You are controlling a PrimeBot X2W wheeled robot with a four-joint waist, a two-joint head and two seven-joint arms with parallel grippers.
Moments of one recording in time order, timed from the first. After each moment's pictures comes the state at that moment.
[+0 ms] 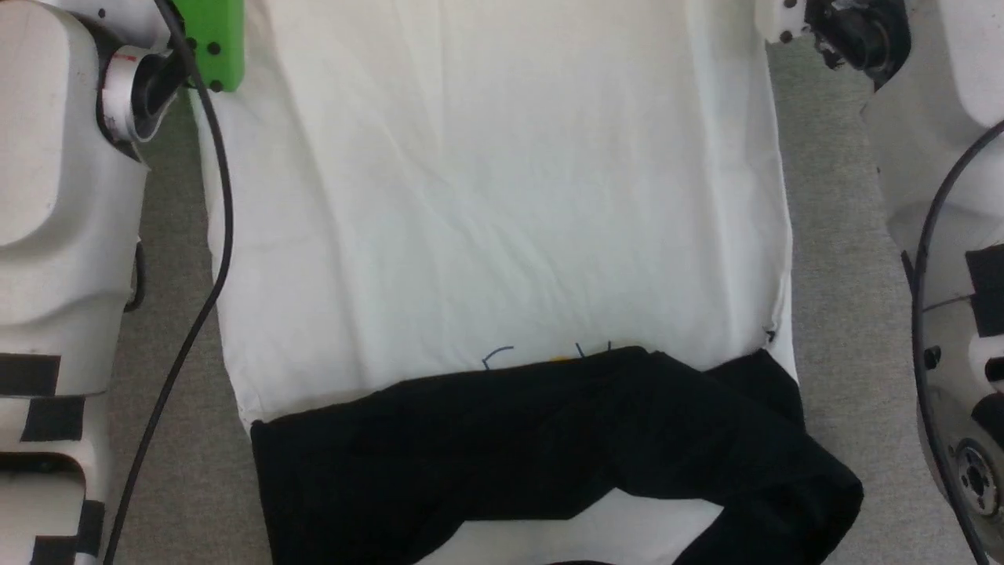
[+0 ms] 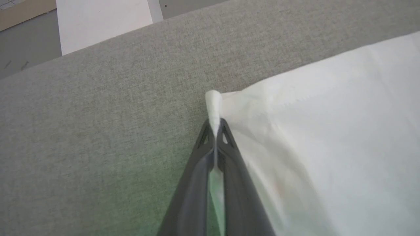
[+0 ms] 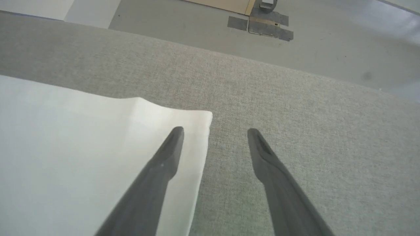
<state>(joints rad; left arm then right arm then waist) -1.10 0.39 -0.33 0.40 -0.36 -0.01 0.82 -1.28 -0.08 0.06 0.88 0.07 0.13 0.47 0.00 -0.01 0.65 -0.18</state>
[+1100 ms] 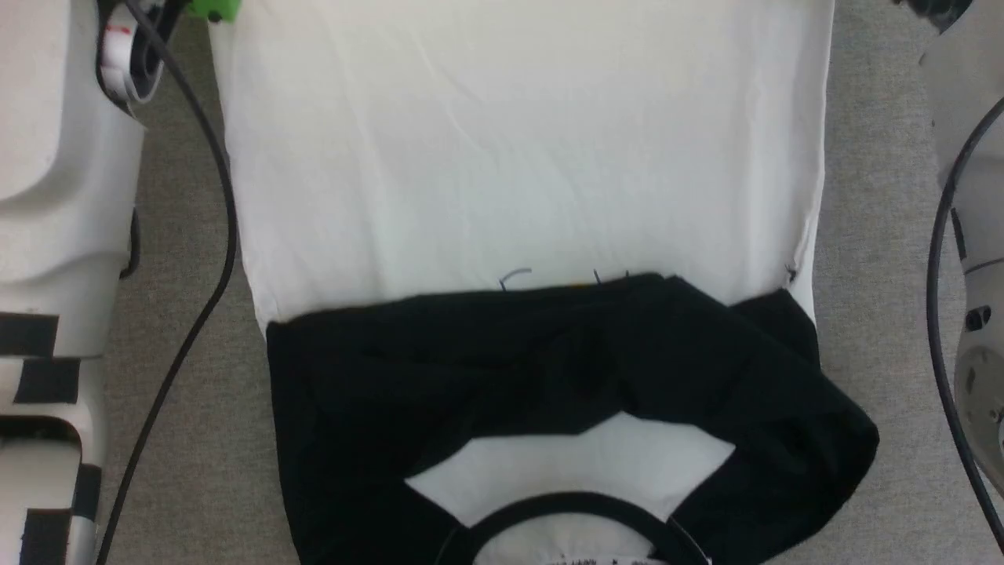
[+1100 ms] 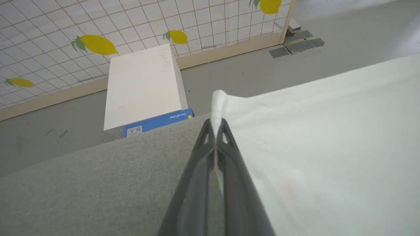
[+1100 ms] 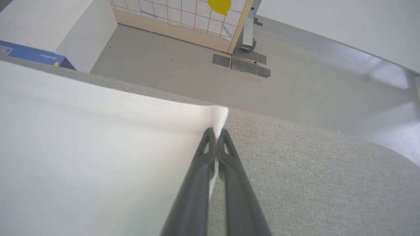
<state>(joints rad) -1.19 0.37 -0.35 0.49 -0.33 -0.02 0.39 -1.37 -0.12 -0.01 0.94 -0.05 0.13 0.36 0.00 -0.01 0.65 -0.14</state>
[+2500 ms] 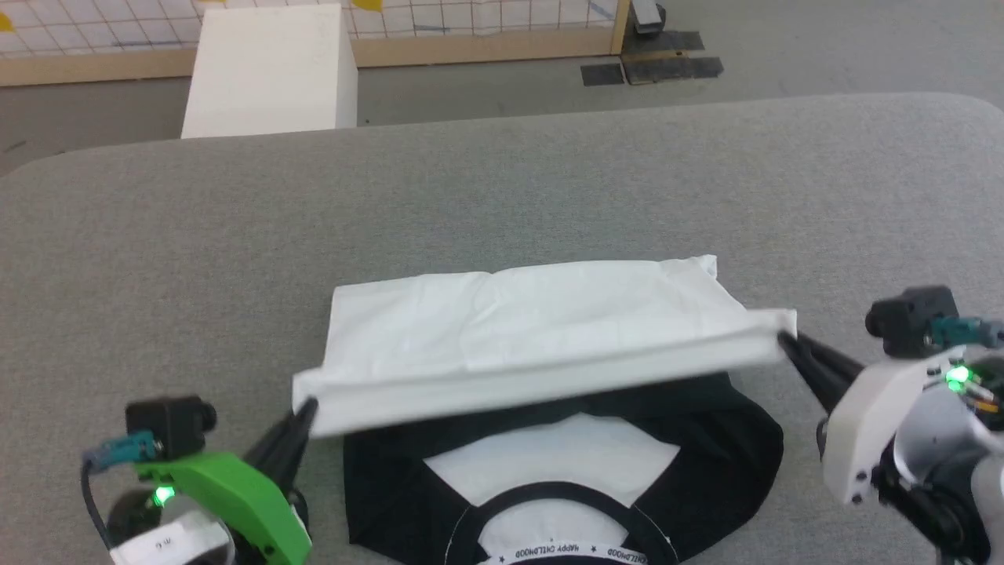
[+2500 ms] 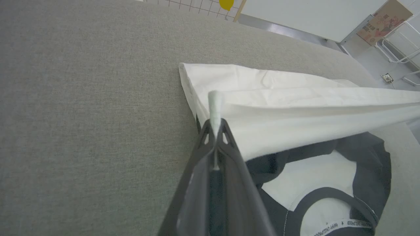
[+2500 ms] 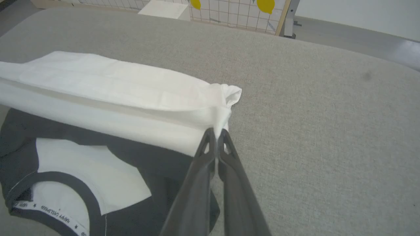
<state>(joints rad) 0.03 0.42 -0.22 -0.17 -0.75 0.02 0.25 -0.15 -0.38 0.14 -0.11 0.43 0.13 0.53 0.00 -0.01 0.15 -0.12</state>
